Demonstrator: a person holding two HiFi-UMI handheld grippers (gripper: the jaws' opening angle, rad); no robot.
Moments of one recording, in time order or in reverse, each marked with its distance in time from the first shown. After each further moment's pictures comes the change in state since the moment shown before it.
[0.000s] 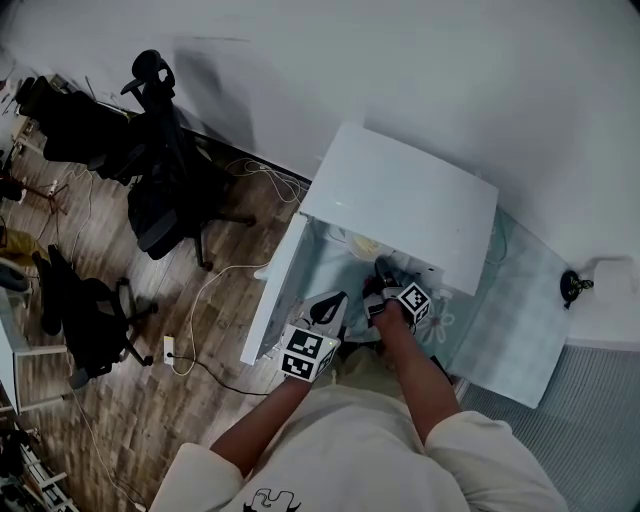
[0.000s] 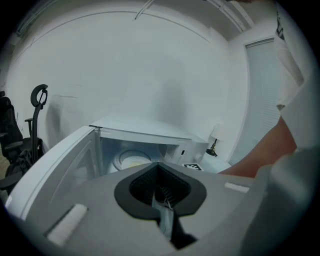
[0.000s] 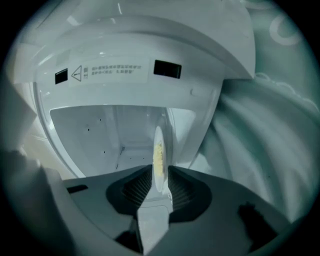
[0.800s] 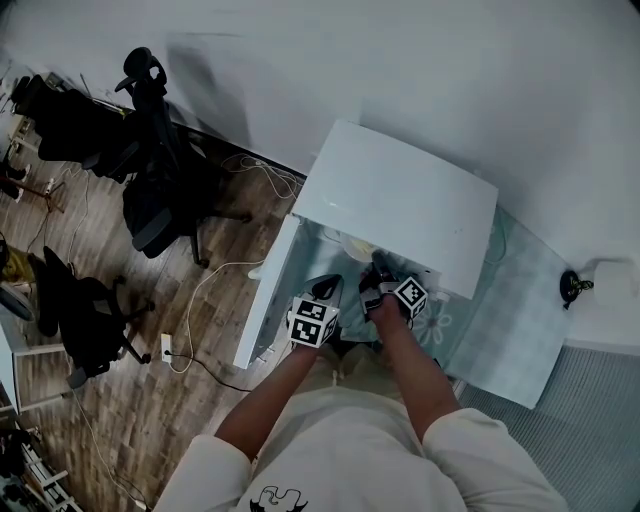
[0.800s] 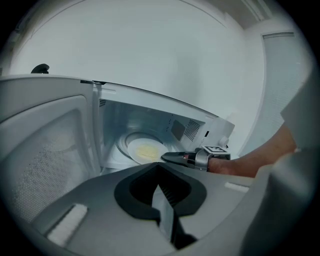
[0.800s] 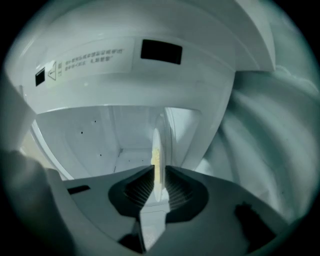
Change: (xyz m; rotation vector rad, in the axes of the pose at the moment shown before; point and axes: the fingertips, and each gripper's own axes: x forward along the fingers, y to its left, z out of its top) left arm 0.076 0.046 -0.060 -0.055 0.144 0.053; right arm 0.013 -0.002 0.010 0.002 0.005 -0.003
